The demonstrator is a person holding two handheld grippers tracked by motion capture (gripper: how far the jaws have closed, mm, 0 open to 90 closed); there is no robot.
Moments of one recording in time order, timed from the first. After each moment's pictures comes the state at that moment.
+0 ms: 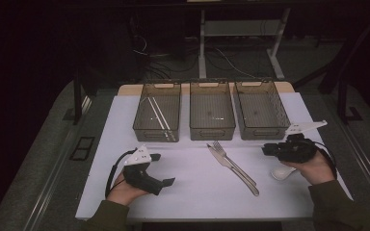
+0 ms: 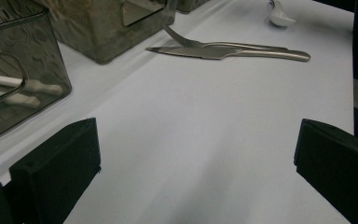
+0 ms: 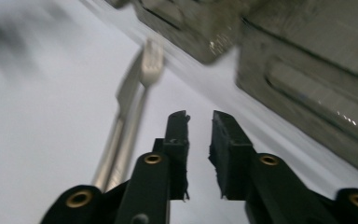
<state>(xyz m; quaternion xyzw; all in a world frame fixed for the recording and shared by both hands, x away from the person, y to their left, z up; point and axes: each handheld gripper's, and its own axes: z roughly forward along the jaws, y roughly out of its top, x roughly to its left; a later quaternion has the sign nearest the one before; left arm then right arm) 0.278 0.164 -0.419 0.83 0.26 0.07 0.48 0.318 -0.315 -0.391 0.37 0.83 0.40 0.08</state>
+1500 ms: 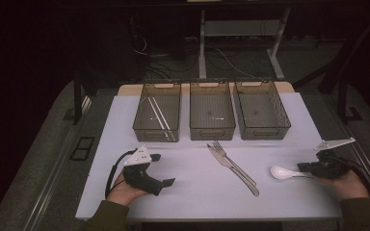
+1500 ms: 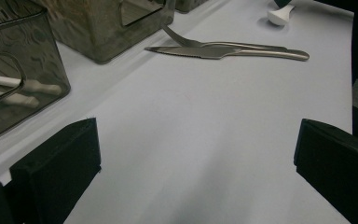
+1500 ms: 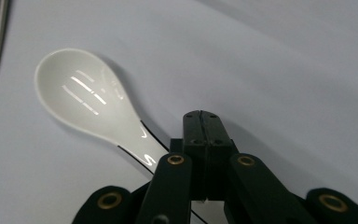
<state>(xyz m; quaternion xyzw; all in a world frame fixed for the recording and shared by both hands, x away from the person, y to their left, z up) 0.277 0.164 -0.419 0.83 0.26 0.07 0.48 0.289 -0.400 -0.434 0.47 0.83 0.28 0.08</state>
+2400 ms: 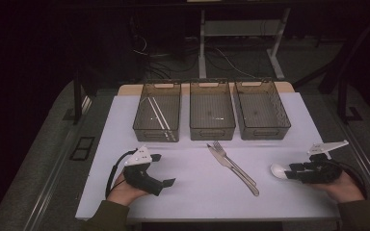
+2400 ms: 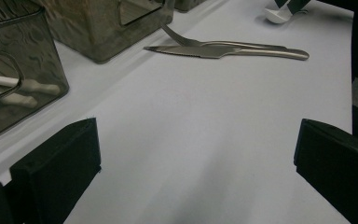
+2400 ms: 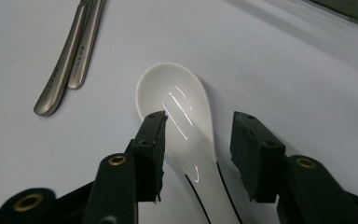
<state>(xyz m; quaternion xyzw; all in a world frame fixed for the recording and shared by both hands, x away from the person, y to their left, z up) 0.277 0.163 -0.419 0.84 0.26 0.07 0.48 0.282 -0.376 -0.431 0.41 0.84 0.34 0.04</state>
